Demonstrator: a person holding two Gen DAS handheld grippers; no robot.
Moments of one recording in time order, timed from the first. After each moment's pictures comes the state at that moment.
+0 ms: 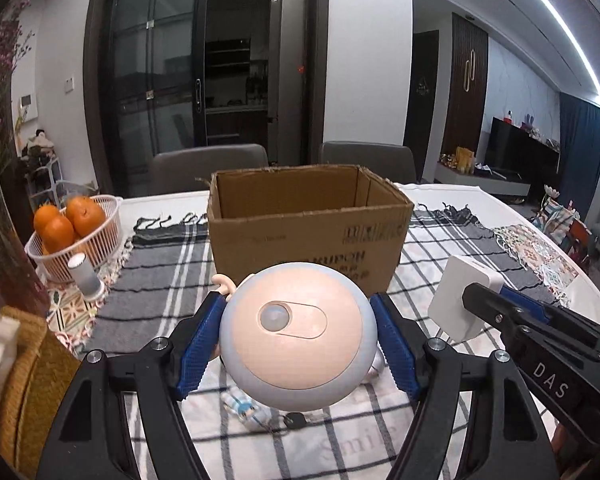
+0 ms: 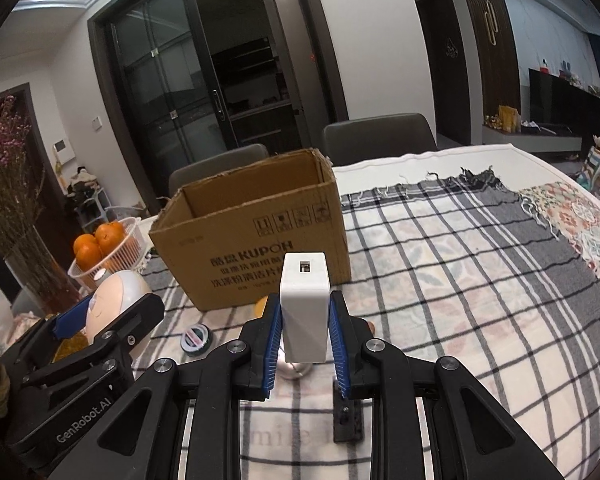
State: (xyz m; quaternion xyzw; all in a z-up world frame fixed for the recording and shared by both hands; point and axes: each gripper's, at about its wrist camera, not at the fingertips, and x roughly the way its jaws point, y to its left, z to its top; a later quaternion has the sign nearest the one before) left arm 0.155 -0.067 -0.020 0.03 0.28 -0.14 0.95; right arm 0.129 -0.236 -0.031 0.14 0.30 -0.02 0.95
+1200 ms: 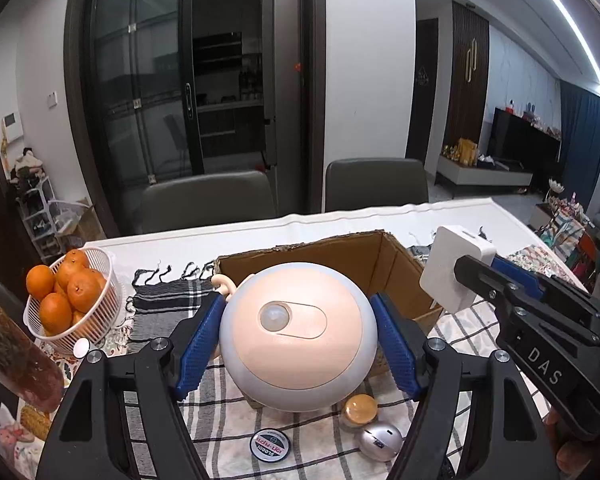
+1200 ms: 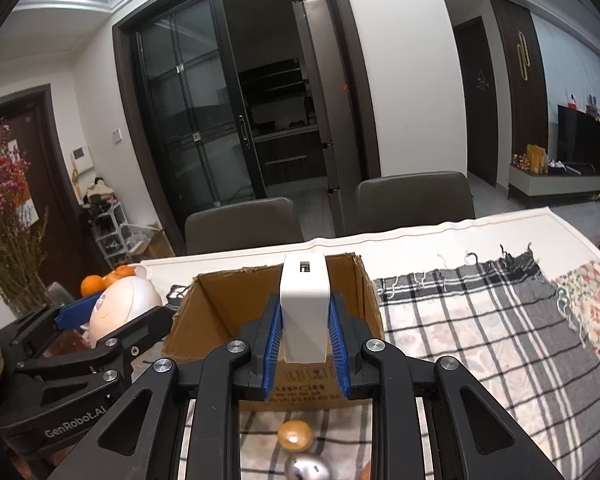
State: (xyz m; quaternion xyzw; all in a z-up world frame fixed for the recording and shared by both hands) left arm 0.270 -0.079 0.053 0.06 0.31 -0.14 0.94; right arm 0.243 -0.241 0.046 0.10 0.26 0.02 0.96
